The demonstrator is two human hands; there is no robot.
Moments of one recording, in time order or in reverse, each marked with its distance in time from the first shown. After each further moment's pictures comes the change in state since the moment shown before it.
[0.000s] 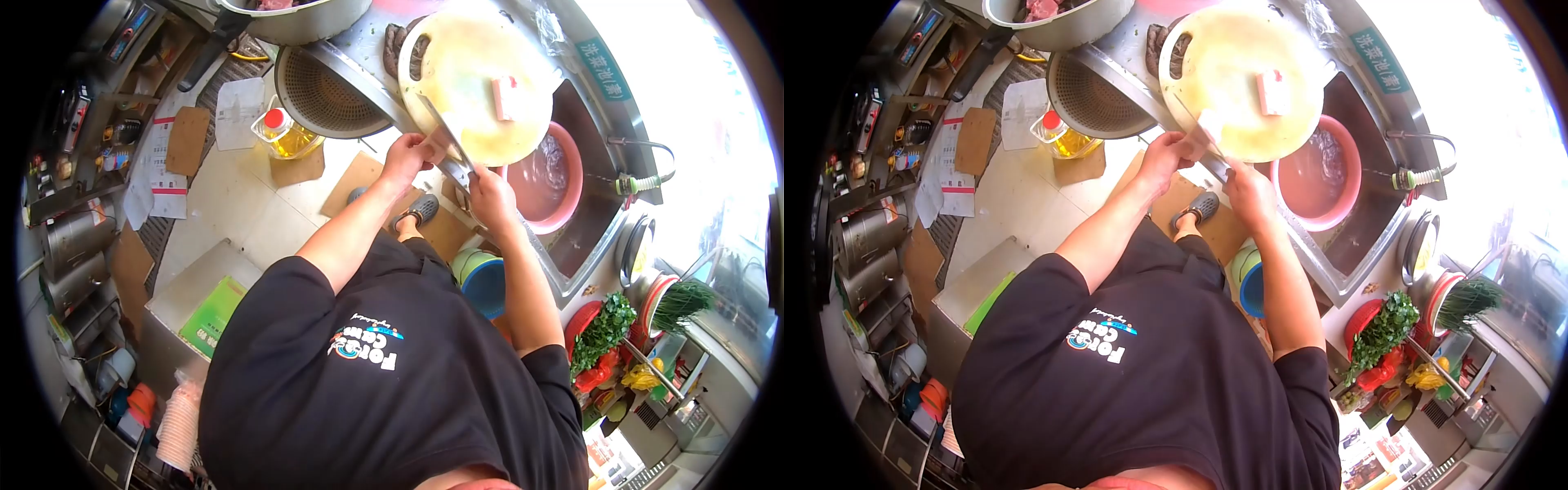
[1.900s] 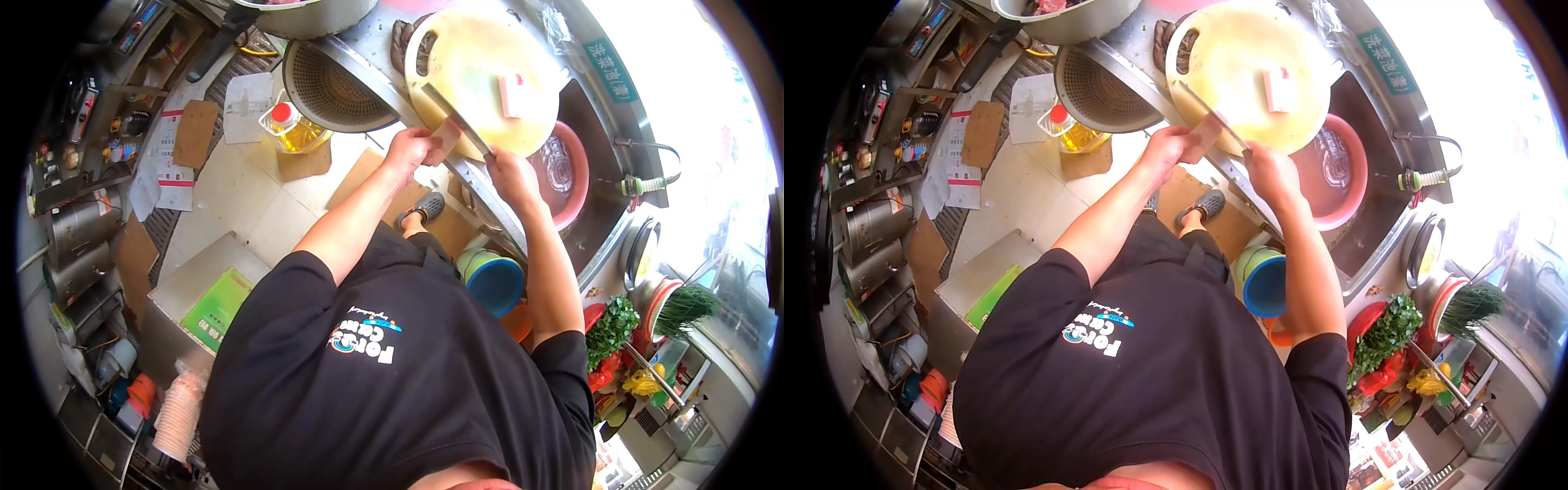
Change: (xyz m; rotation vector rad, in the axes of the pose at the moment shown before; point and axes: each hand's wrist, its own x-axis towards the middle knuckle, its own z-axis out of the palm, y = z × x) left_hand -0.001 0.020 0.002 0.081 -0.030 -0.068; right_hand 0.033 0.012 -0.039 0.013 -0.238 0.072
